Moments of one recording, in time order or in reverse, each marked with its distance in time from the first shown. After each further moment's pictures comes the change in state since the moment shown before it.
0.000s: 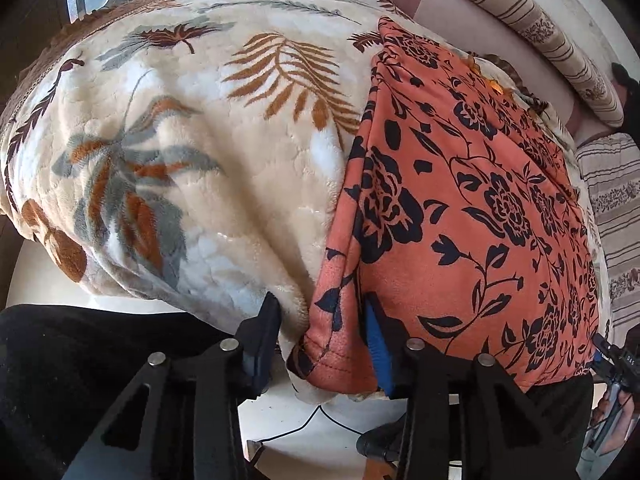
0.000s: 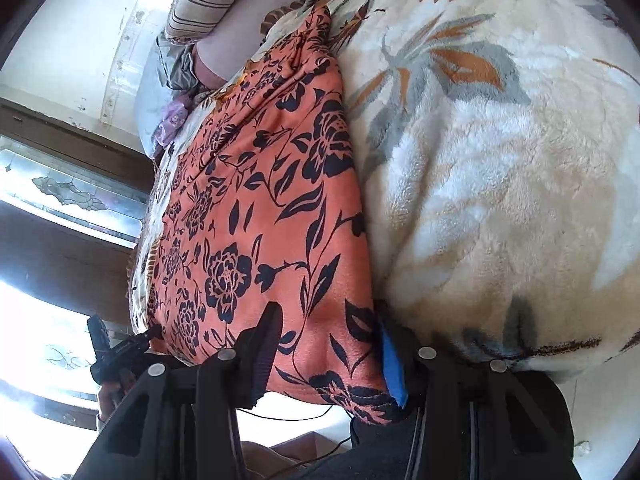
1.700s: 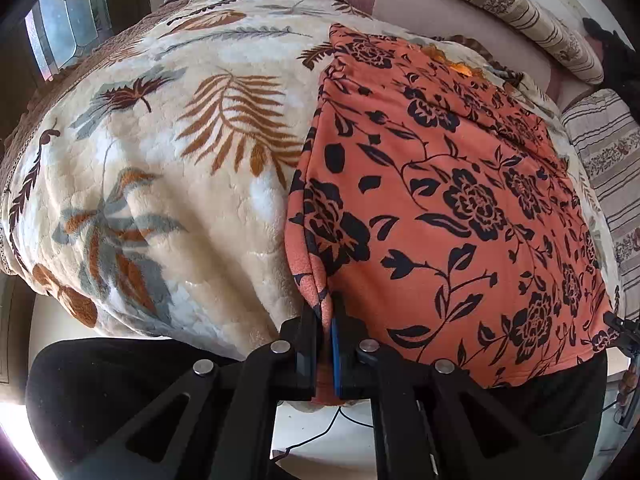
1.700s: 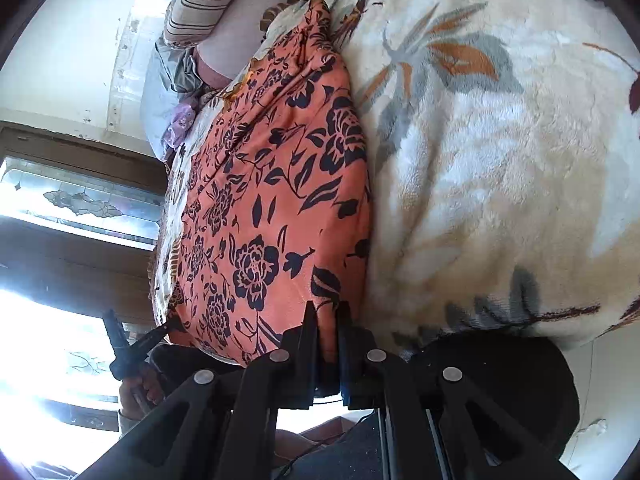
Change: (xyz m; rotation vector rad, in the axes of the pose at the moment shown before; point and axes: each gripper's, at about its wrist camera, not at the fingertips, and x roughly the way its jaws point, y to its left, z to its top) left arm -0.023 -0.032 0.018 0.151 -0.027 0.023; right arm -0.013 0.008 0.003 0.055 0.045 0.084
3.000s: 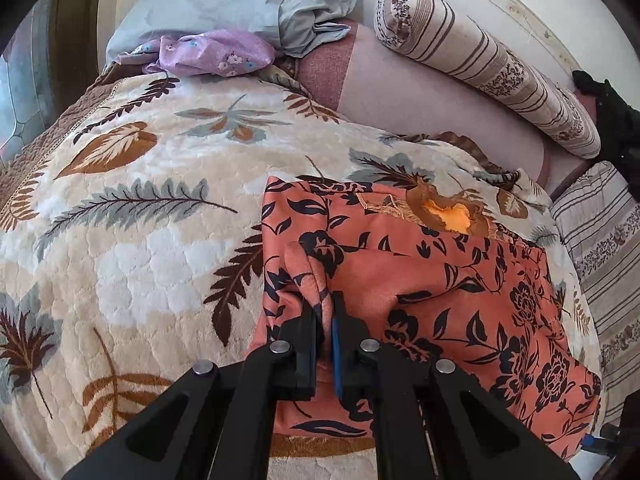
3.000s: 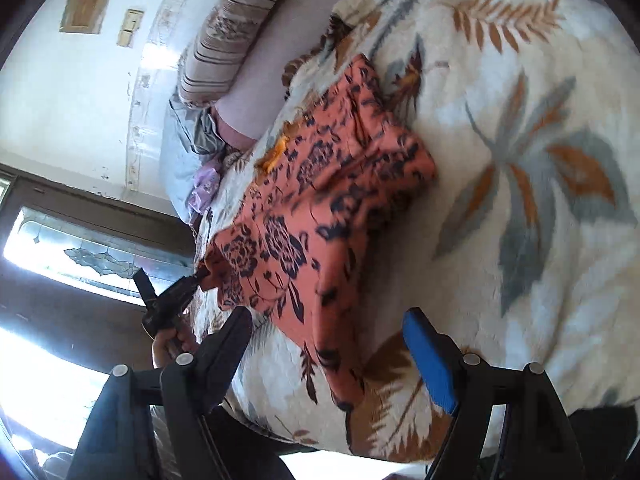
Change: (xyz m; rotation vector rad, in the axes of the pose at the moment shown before) left arm 0.074 -0.035 0.224 0.040 -0.219 -0.114; right arm 0.051 0.046 0.051 0.096 -0.138 0.078
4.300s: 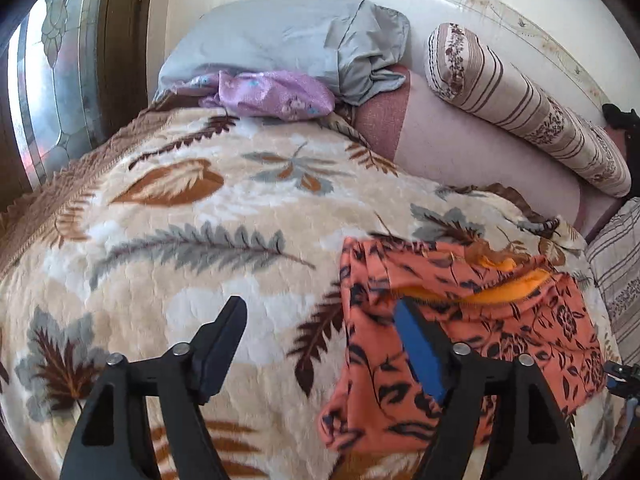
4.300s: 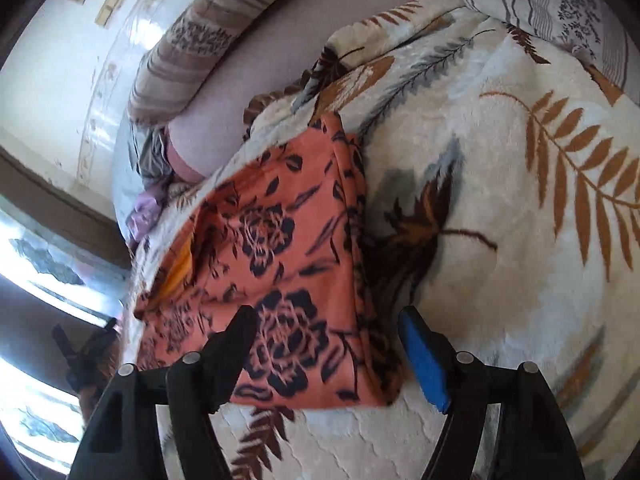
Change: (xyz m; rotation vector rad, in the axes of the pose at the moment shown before) left arm -0.010 0.047 0.005 -0.072 -0.119 0.122; right arm 0.081 0.014 0.166 -0.231 -0.067 -0.251
